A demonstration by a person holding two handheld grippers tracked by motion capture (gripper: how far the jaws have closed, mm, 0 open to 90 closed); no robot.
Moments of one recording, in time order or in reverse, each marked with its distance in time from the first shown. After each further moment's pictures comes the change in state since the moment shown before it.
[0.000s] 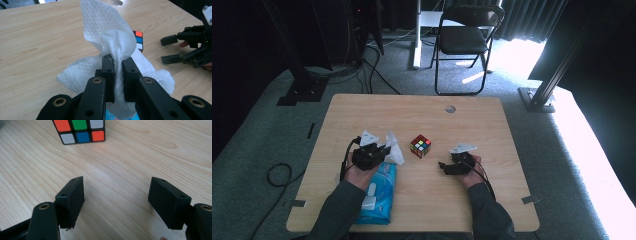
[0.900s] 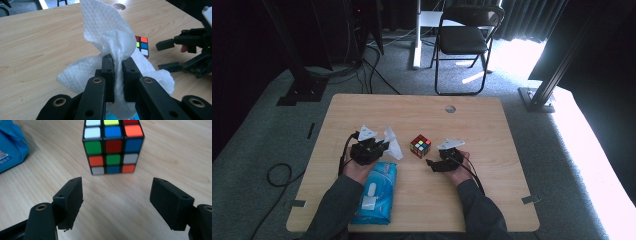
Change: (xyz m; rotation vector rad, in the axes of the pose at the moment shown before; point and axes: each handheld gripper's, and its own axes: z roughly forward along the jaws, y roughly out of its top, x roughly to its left) left arm 0.010 0.011 0.001 -0.011 0.005 0.008; right arm 0.028 0.034 0.014 -0.034 0.056 -0.022
